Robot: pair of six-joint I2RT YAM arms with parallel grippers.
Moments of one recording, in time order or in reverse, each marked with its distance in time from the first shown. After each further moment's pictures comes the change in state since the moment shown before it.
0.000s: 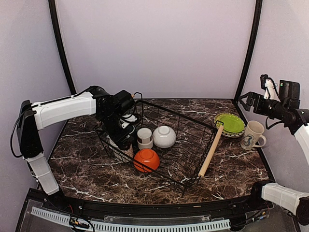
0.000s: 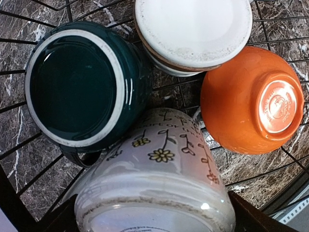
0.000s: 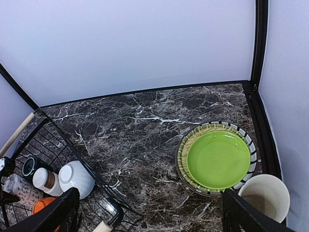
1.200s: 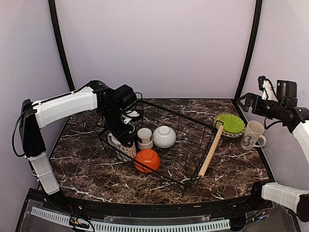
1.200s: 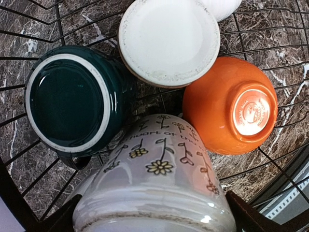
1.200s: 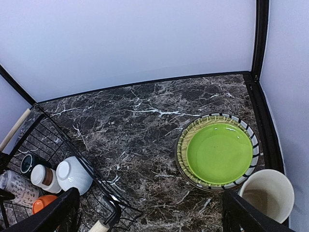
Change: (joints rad) left arm 0.000 0.035 0.107 -0.062 0.069 -0.004; right arm 0.000 0.035 0.001 -0.014 -0.003 0.003
